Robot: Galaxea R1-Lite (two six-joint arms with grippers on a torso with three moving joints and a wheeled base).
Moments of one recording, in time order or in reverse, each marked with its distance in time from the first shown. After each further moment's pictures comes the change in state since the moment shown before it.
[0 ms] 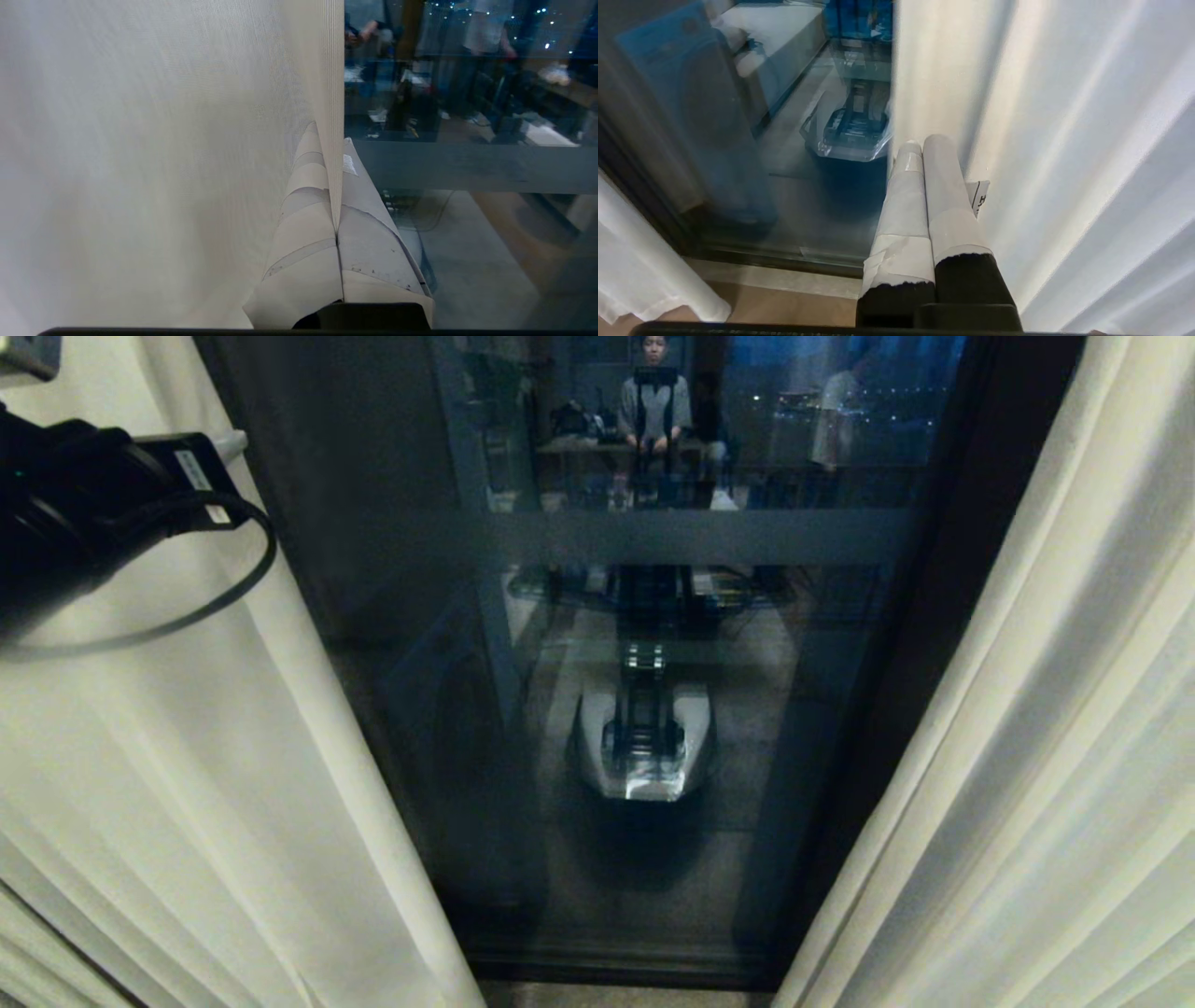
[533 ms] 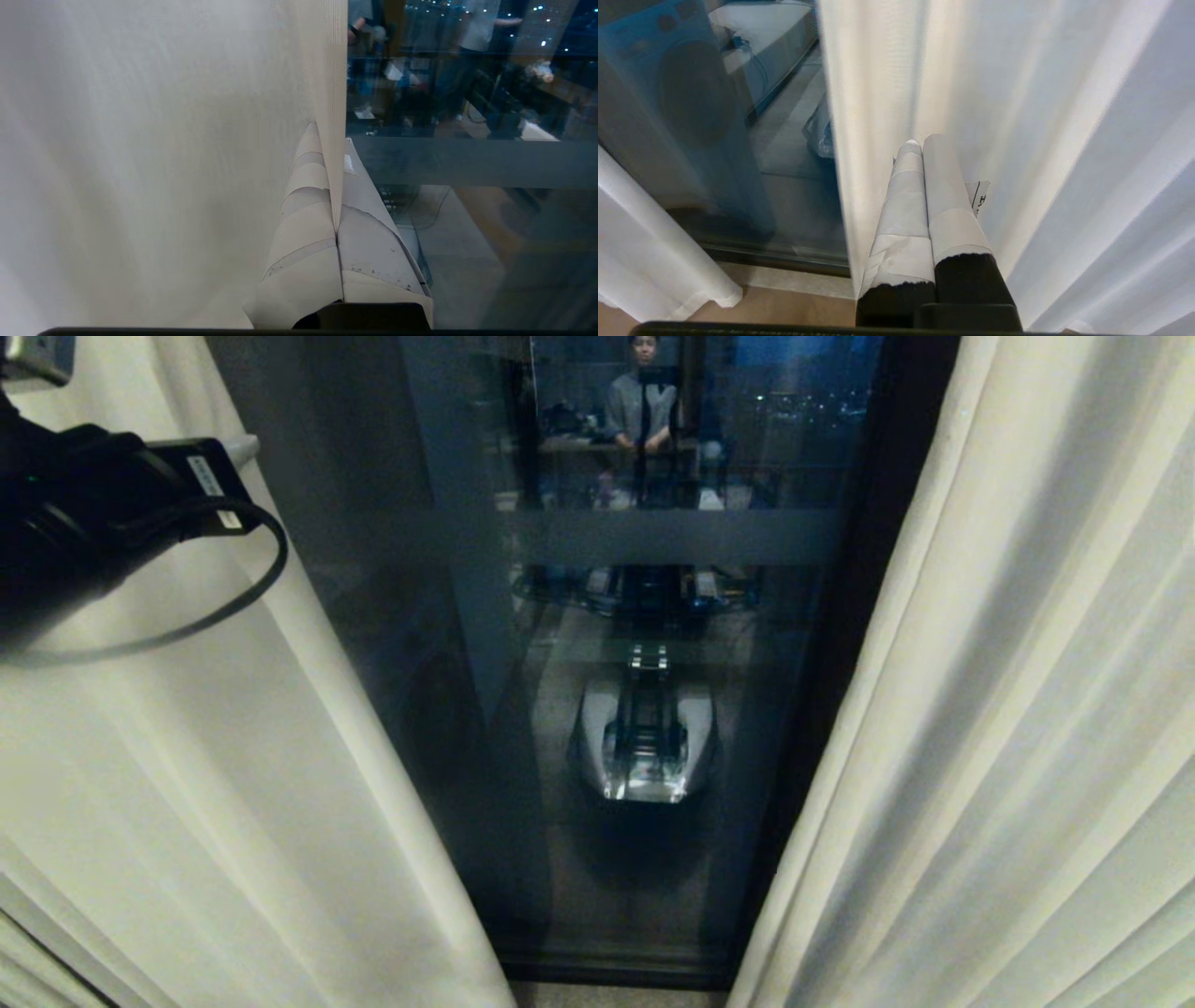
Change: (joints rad) left arm -0.020 -0.001 0.009 0.000 0.005 0.001; right arm 0.000 0.000 0.000 0.000 0.000 0.000
